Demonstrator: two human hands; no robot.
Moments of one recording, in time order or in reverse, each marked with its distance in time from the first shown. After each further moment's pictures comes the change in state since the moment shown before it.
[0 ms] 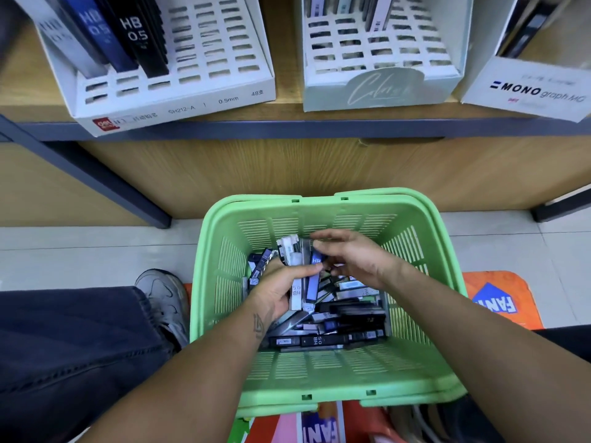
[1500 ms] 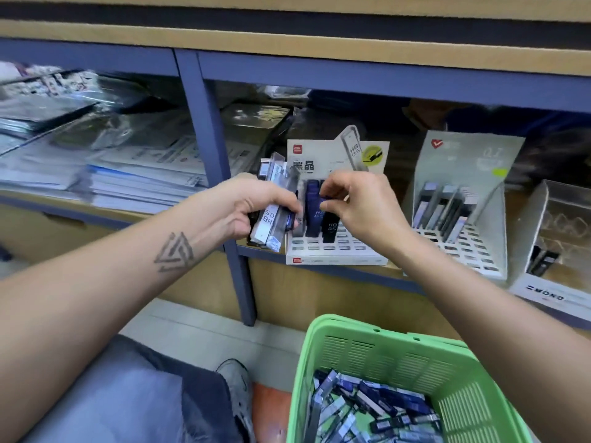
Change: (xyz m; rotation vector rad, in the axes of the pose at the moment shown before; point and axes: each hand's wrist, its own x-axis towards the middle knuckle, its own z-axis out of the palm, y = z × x) left_hand -0.276 0.330 -0.075 0.278 0.105 0.501; right_hand -0.135 -0.280 0.206 -1.043 0.411 -1.275
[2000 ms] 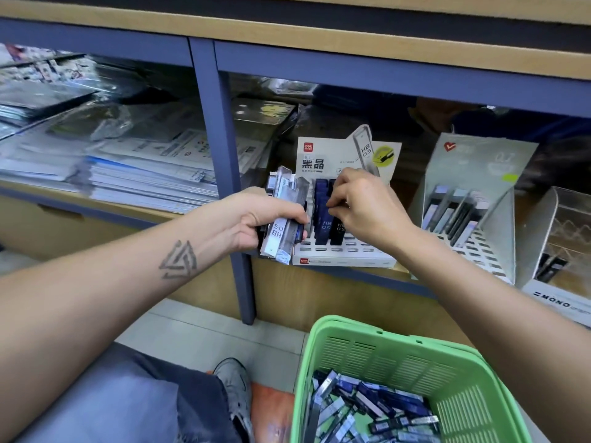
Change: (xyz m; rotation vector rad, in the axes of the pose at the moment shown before) left_hand 0.000 -0.022 -0.010 -0.065 -0.050 -0.029; right_hand 0.015 0.000 0.012 -0.334 -0.129 -0.107
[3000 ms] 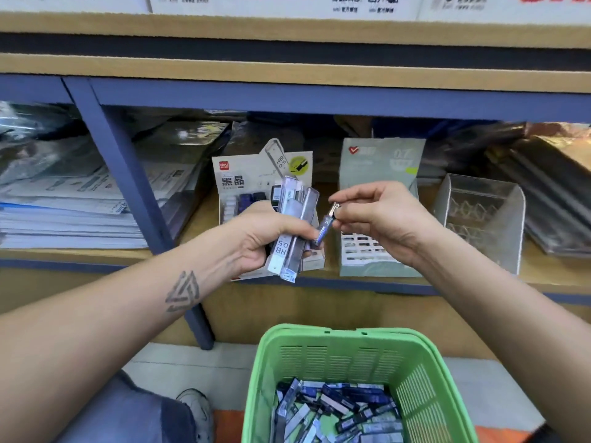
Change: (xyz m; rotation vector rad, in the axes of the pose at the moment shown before) left_hand 0.002 0.005 0.118 0.018 -0.161 0.126; right_hand -0.080 0.068 -0.075 1.189 0.091 0.602
